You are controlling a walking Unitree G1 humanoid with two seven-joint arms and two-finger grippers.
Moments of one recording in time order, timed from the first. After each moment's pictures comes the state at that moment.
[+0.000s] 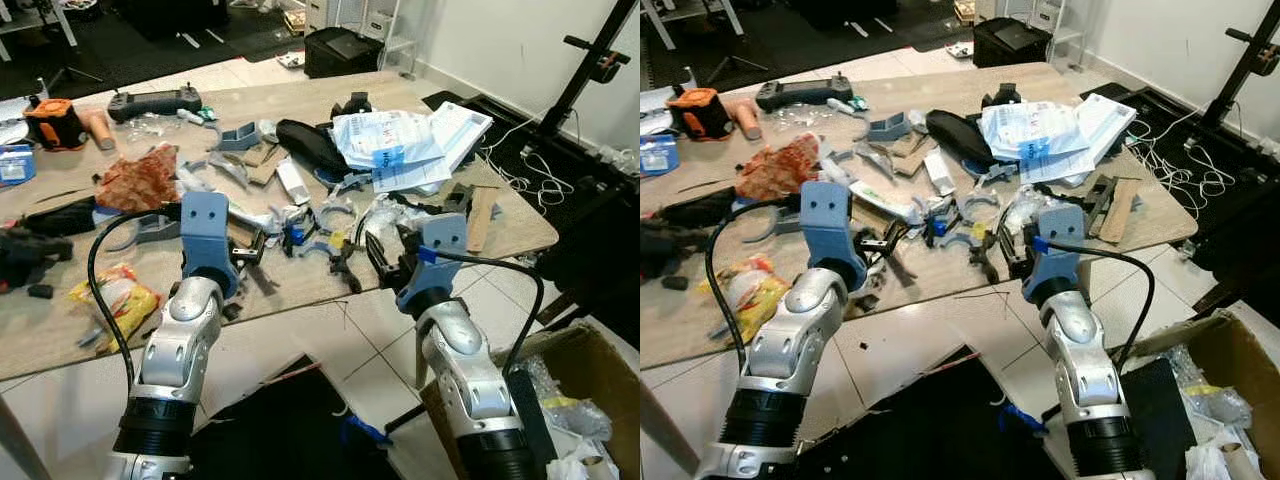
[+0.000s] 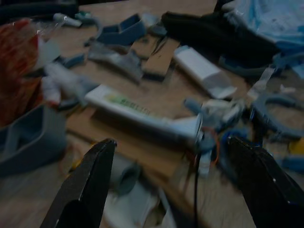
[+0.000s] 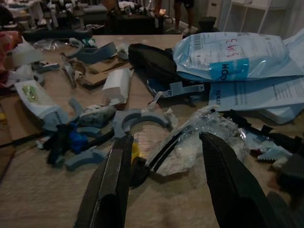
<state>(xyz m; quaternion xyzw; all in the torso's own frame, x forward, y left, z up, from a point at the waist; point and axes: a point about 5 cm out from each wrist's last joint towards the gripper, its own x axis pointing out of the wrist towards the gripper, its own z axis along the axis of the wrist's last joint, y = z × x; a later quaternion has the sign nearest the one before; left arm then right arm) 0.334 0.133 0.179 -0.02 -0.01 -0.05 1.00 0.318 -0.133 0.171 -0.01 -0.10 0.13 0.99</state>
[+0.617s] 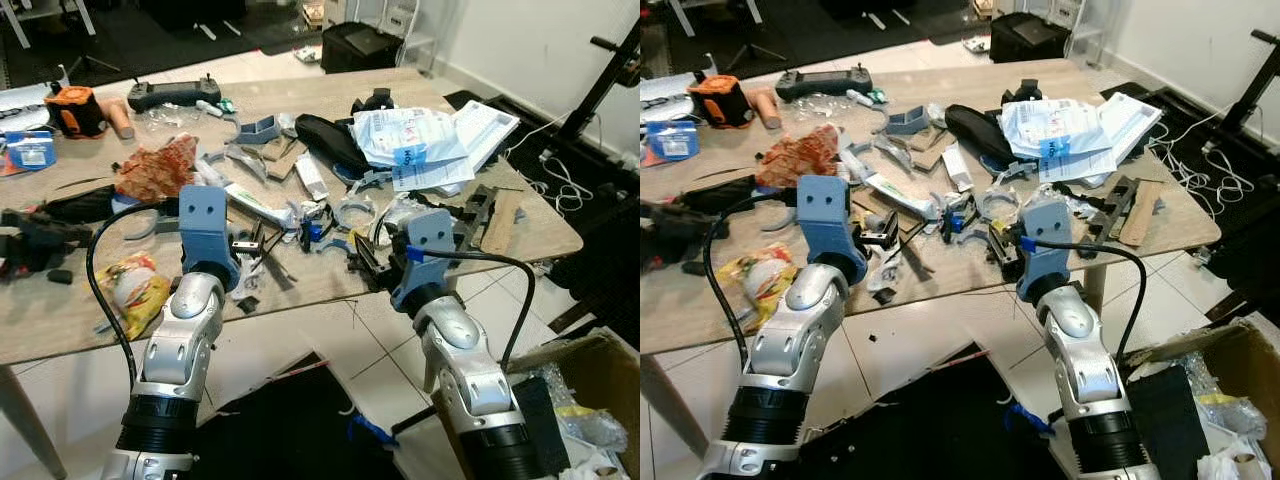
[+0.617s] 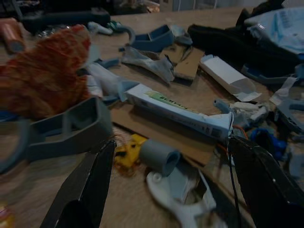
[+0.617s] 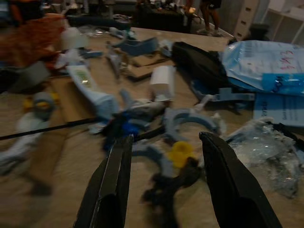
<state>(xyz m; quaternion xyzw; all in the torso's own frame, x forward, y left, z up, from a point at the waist) 0.335 0.134 0.183 -0.02 -0.03 -0.05 1.00 0.319 -0.125 0.174 -0.05 -0.09 0.17 0.98</state>
